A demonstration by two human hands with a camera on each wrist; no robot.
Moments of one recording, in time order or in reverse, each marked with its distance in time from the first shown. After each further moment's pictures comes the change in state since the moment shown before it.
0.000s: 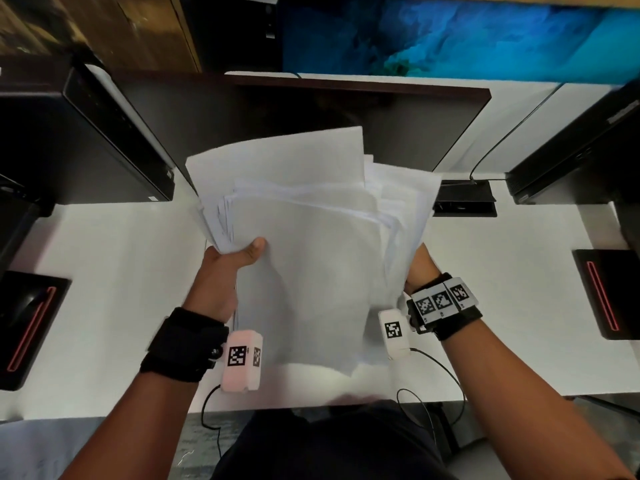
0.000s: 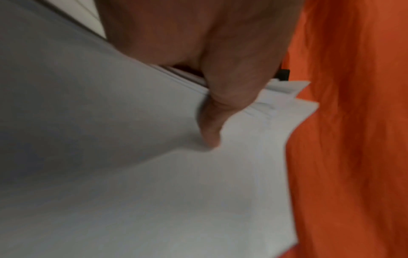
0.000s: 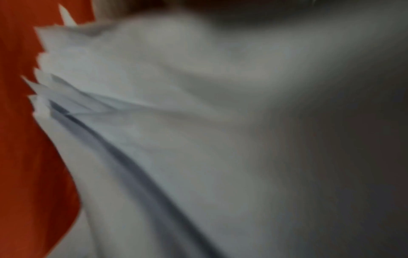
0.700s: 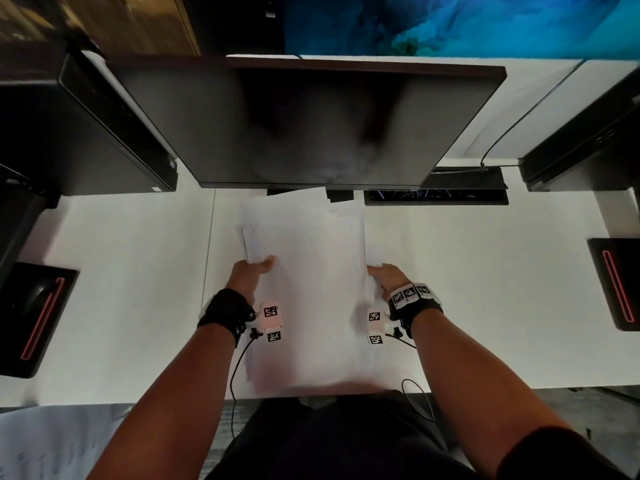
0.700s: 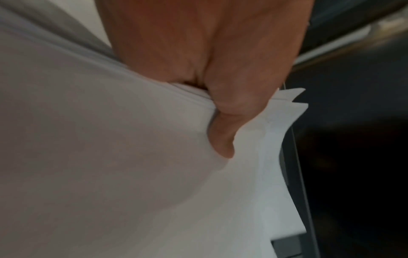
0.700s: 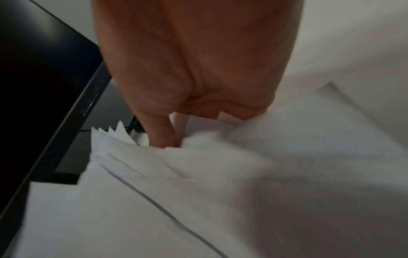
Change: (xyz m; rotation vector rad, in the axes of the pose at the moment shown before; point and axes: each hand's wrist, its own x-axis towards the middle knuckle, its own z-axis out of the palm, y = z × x) left_hand 0.080 -0.103 -0.041 0.360 0.199 -0.373; right_hand 0.074 0.112 -0.039 -0.406 -0.012 0.289
